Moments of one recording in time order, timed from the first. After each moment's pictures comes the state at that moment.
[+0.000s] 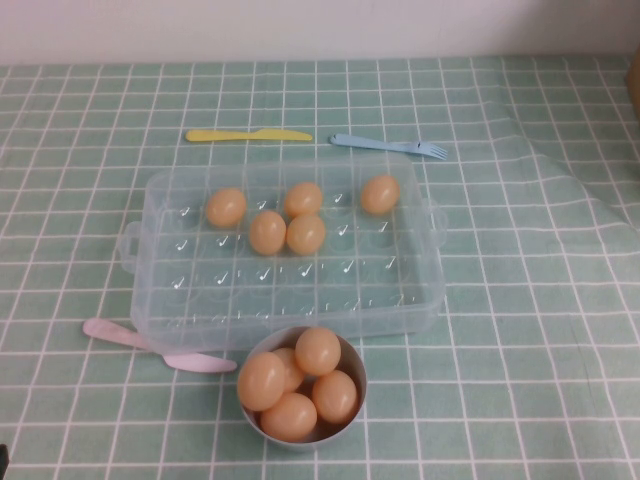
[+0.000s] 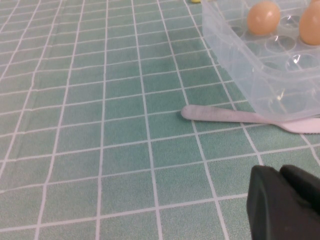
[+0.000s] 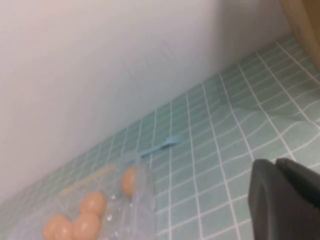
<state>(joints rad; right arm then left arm) 0.06 -0.01 0.03 0.73 0.12 -0.13 -0.10 -0.01 0.03 -0.02 0.37 0.09</state>
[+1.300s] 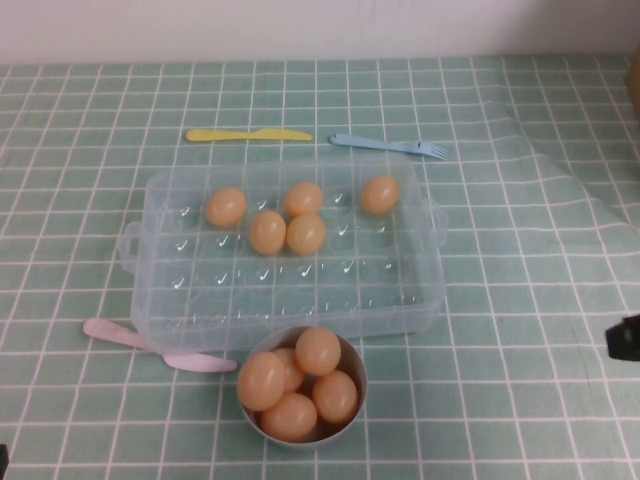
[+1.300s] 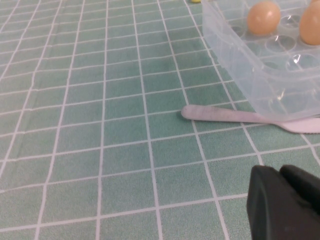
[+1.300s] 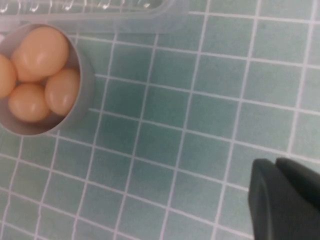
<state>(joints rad) 0.15 1.04 -0.79 0.46 0.94 -0.17 -0.10 -0.01 0.03 -0.02 0.37 0.08</state>
